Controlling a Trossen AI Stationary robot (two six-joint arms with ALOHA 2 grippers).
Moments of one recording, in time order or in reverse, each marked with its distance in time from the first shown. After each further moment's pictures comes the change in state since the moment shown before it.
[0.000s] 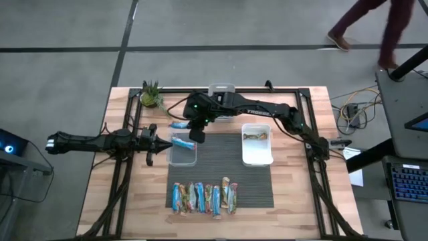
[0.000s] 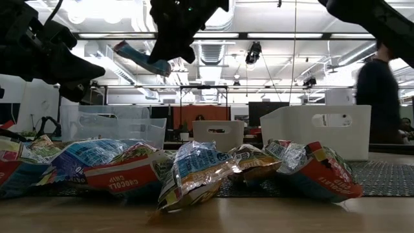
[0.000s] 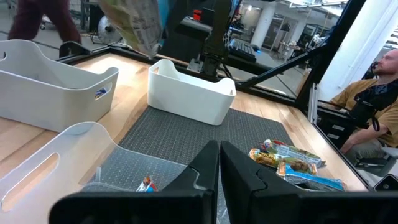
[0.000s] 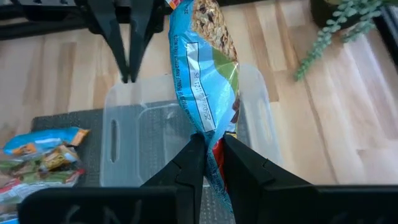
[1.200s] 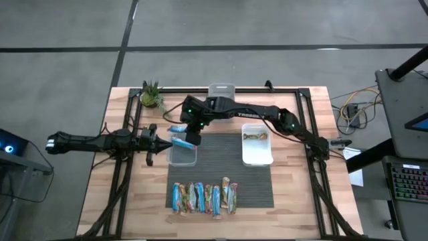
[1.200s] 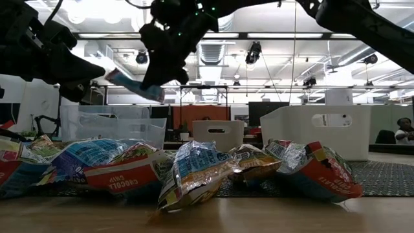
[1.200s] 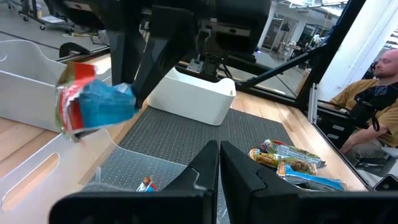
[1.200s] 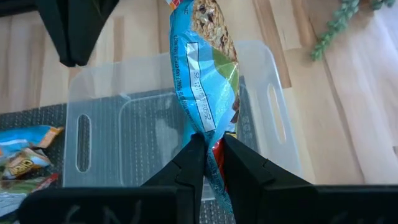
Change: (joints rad) left arm 0.000 0.000 0.000 0.000 0.000 0.000; right arm -0.013 0.120 0.020 0.039 -0.013 0.015
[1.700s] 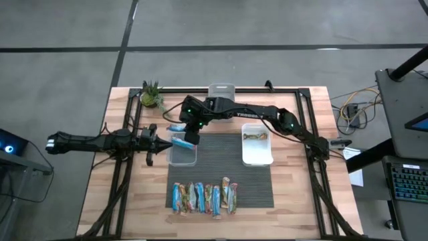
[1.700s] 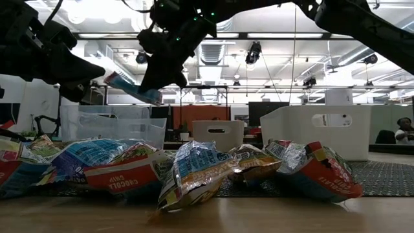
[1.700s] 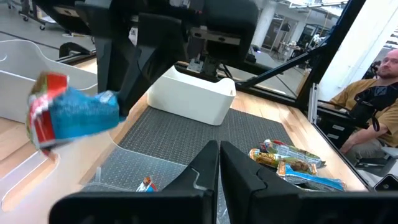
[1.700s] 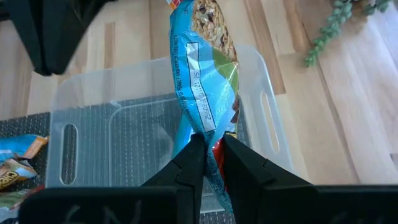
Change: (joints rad) left arm 0.000 0.000 0.000 0.000 0.000 0.000; right arm -0.007 0.010 -0.021 0.050 0.010 0.000
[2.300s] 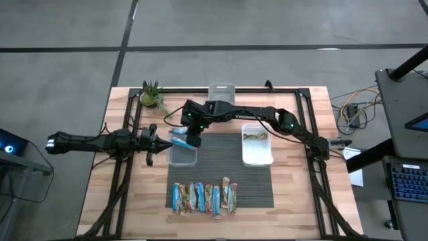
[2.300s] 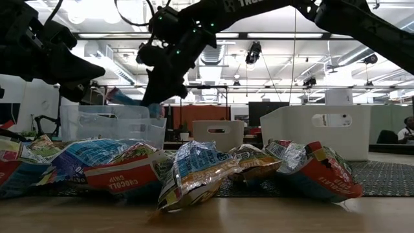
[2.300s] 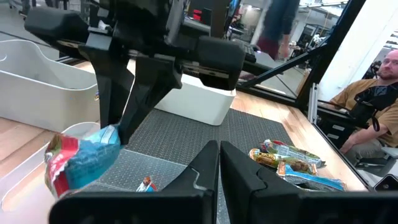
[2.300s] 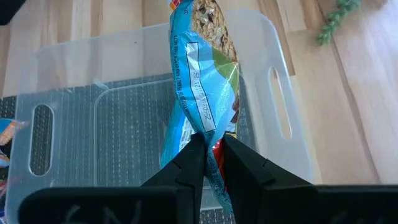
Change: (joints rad) left arm 0.000 0.000 0.000 0.000 0.000 0.000; right arm 0.000 -0.001 -0.097 0.063 0.001 -0.018
